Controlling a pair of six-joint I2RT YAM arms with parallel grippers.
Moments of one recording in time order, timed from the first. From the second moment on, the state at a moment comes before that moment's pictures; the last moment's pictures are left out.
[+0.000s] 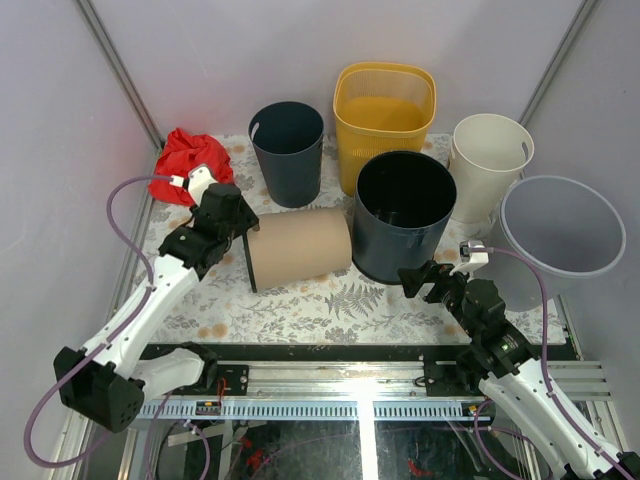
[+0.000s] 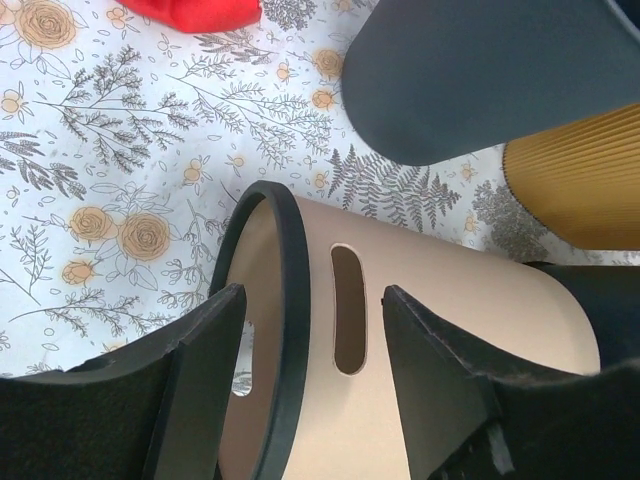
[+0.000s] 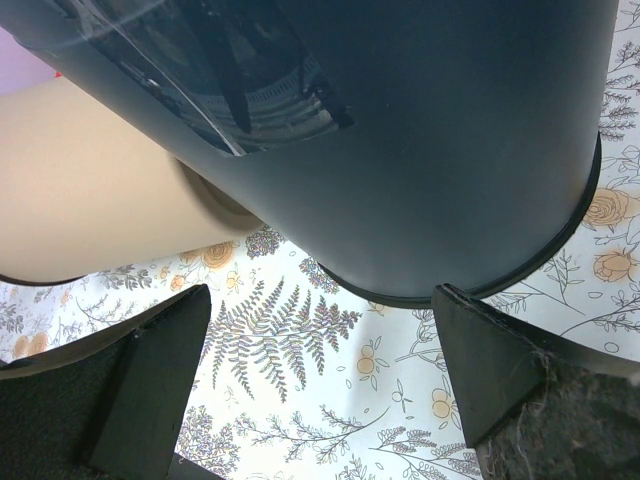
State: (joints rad) left arm -0.41 1.13 1.03 -0.57 -0.44 -0.78; right arm 0.53 0.30 0.27 -0.22 0.11 0.53
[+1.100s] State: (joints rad) left arm -0.51 1.13 0.94 -0.53 -0.57 -0.89; right arm 0.53 0.29 0.27 -0.23 0.11 0.53
